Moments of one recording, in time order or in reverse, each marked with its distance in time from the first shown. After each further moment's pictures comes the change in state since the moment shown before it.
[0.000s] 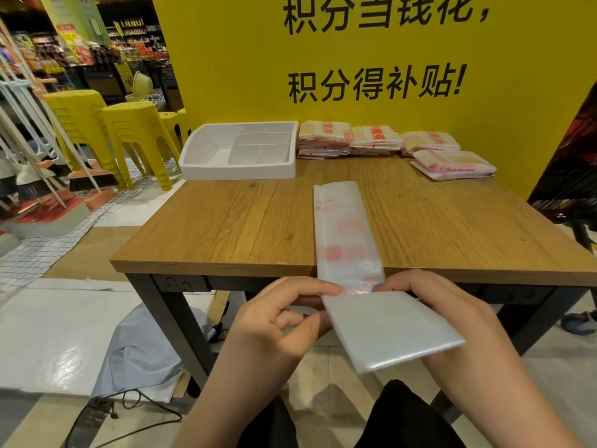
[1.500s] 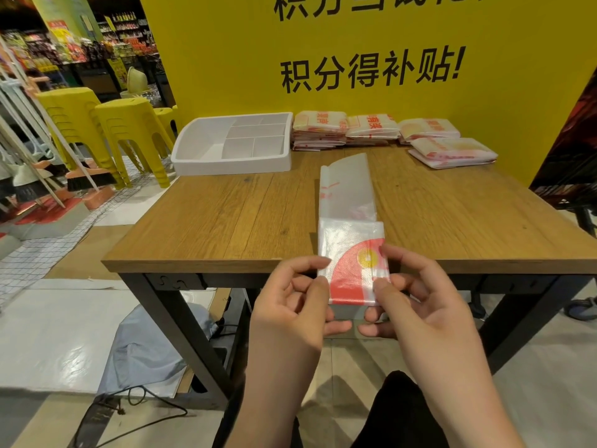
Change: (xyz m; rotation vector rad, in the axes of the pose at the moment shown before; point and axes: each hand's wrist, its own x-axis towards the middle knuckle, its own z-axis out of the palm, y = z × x) left_hand 0.012 0.004 0.043 -0.255 0.361 -0.226; right_hand 0.005 -0.015 0.035 0.763 0.257 0.441
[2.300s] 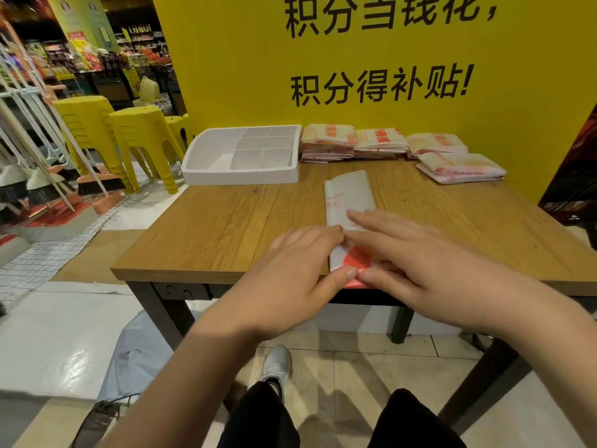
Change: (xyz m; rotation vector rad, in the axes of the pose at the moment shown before) left_hand 0.080 0.033 -0.022 1.254 -0.584 0.575; right_hand 0.085 -0.060 -0.020 -1.502 -0.710 -0.507
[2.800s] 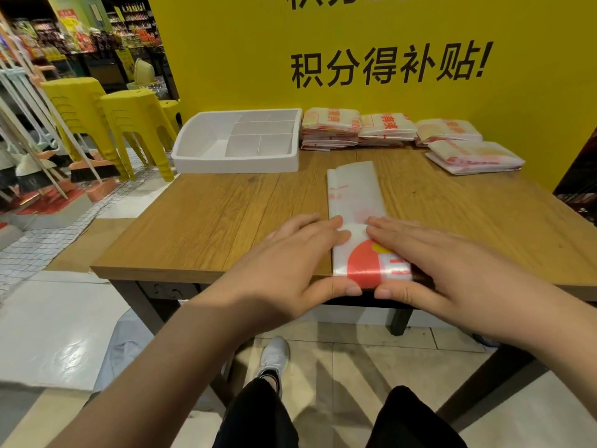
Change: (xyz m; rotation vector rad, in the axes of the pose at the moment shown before) left_hand 0.010 -0.014 -0.004 0.028 -0.141 -0.013; right_hand 0.002 0.037 0.027 0.034 0.096 -0.046
